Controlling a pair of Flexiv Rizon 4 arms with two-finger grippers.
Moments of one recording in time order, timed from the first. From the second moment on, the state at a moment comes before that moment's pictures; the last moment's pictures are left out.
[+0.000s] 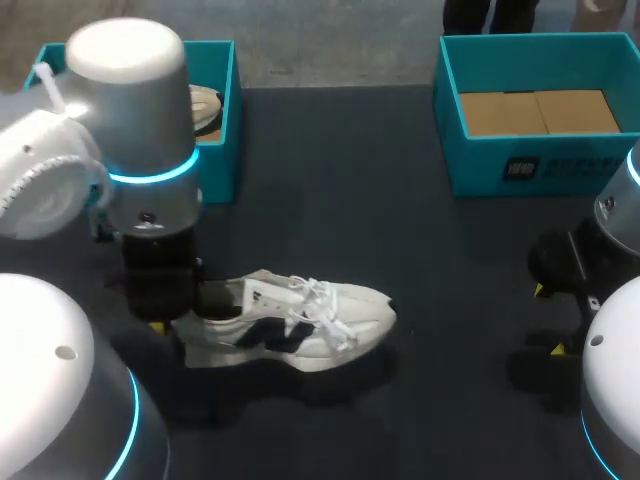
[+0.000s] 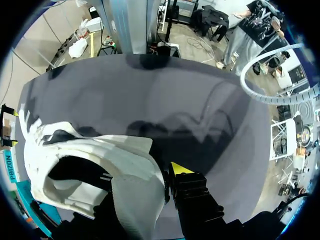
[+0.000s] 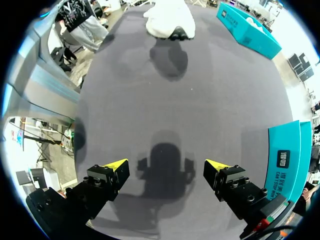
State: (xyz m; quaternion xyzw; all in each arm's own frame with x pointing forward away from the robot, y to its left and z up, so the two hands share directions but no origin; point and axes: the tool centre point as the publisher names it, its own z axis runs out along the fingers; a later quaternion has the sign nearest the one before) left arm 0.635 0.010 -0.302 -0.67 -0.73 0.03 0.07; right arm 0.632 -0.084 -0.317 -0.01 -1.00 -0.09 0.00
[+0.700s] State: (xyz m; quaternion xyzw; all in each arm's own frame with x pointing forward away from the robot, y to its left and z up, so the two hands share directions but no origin) left arm 0.647 -0.044 -0.358 -0.70 -0.71 0.03 0.06; right arm 0.632 -0.084 -0.317 -0.01 -1.00 -0.09 0.00
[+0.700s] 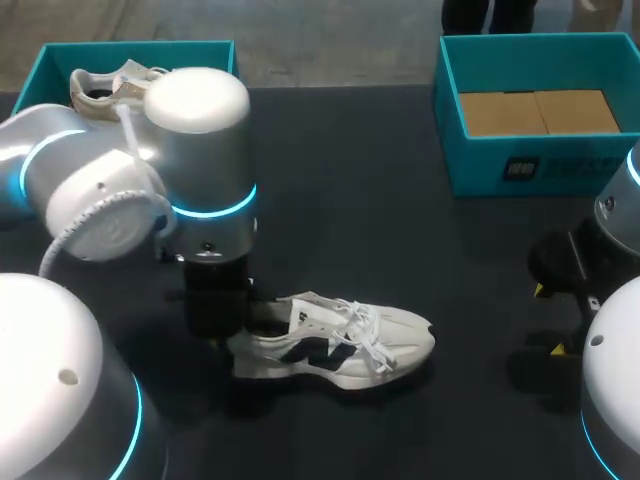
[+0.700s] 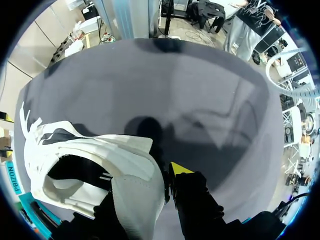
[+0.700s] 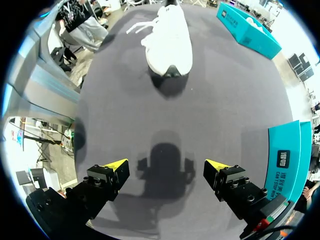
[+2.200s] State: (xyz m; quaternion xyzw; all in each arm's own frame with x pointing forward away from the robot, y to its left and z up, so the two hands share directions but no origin) left arm 0.670 -0.083 -0.396 -0.71 -0.70 0.04 0.06; right arm 0.632 -0.084 -0.317 -0.01 -1.00 -0.09 0.00
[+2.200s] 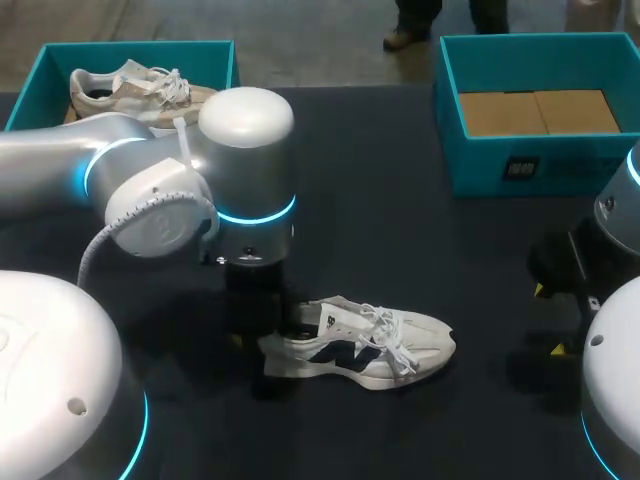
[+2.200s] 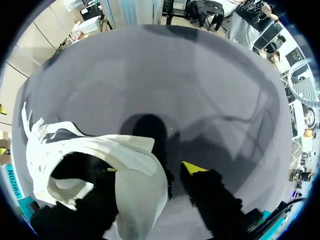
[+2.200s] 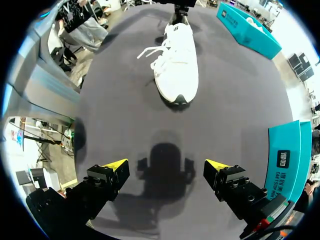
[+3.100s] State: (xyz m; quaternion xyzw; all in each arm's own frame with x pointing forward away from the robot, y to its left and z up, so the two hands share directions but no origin) left arm 0.647 -0.058 -0.296 -0.58 -0.79 0.17 0.06; right arm 0.632 -0.084 -0.317 -0.01 -1.00 -0.09 0.00
